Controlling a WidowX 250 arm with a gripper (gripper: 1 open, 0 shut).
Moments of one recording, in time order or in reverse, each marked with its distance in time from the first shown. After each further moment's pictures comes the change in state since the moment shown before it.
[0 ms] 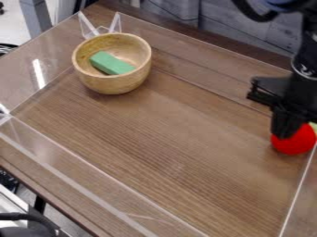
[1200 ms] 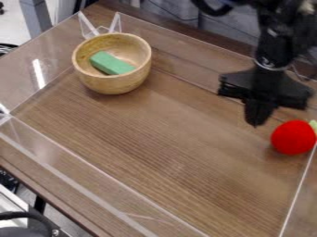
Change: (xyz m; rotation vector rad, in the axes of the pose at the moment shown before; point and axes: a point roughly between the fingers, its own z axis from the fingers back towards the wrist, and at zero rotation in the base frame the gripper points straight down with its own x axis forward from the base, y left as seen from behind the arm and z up) arm 0.007 0.037 -0.014 -0.009 -0.031 0.211
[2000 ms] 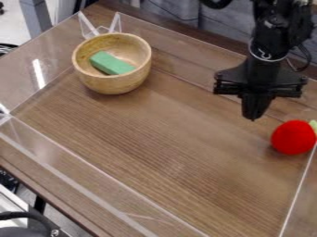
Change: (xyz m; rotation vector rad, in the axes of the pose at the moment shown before) arm 0.006 -0.003 -0.001 0.016 0.009 0.158
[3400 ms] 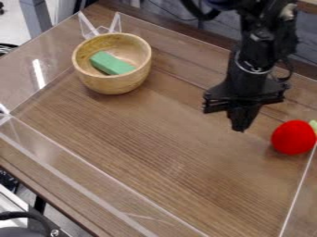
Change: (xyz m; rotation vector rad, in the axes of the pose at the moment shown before) arm -0.017 0.007 -0.009 0.049 0.039 0.293
